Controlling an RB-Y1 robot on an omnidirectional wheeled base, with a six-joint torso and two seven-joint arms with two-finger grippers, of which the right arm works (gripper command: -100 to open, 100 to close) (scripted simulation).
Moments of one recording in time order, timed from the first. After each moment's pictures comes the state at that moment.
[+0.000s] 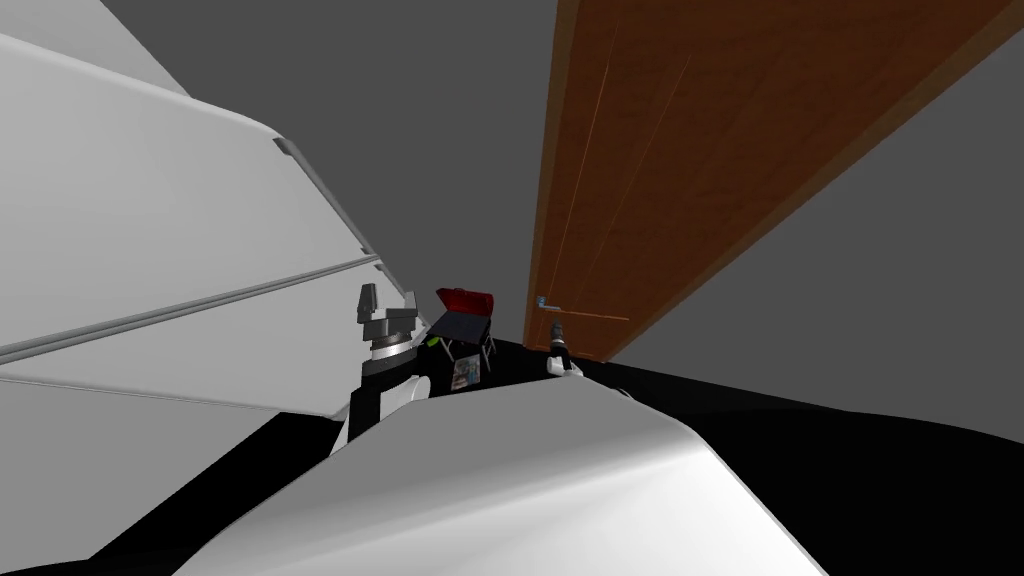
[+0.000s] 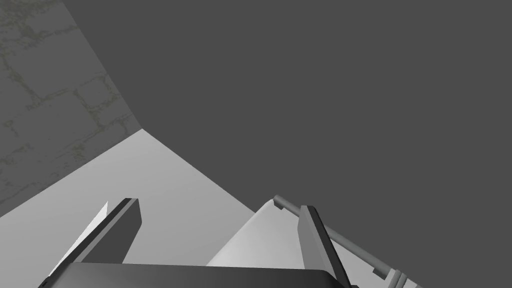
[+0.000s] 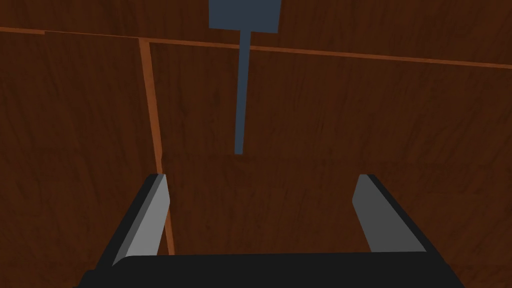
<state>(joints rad) -0.23 -0.07 -0.18 -0.53 -0.26 -0.82 0.18</state>
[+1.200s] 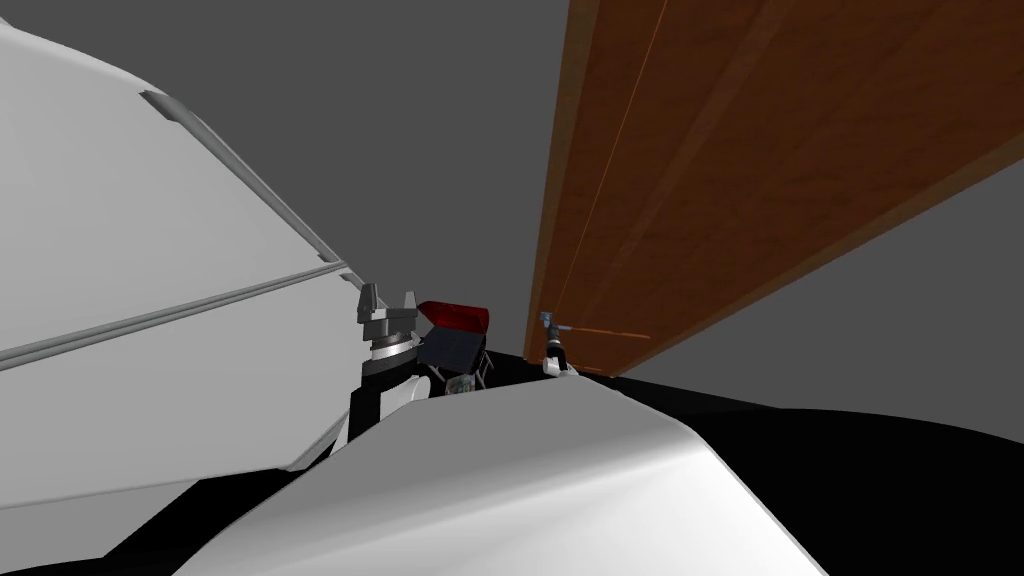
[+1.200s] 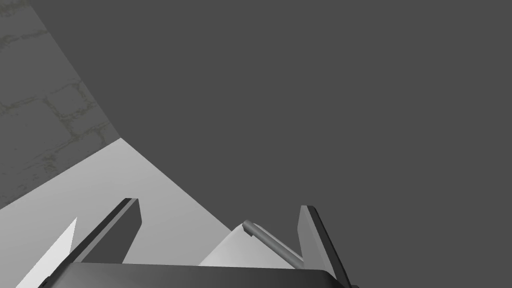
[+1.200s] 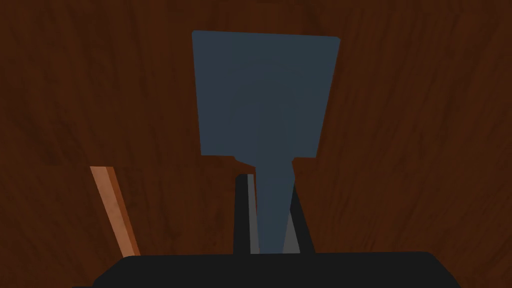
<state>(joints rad) -0.23 -0.03 -0.18 -0.54 -0.26 -0.83 0.18</state>
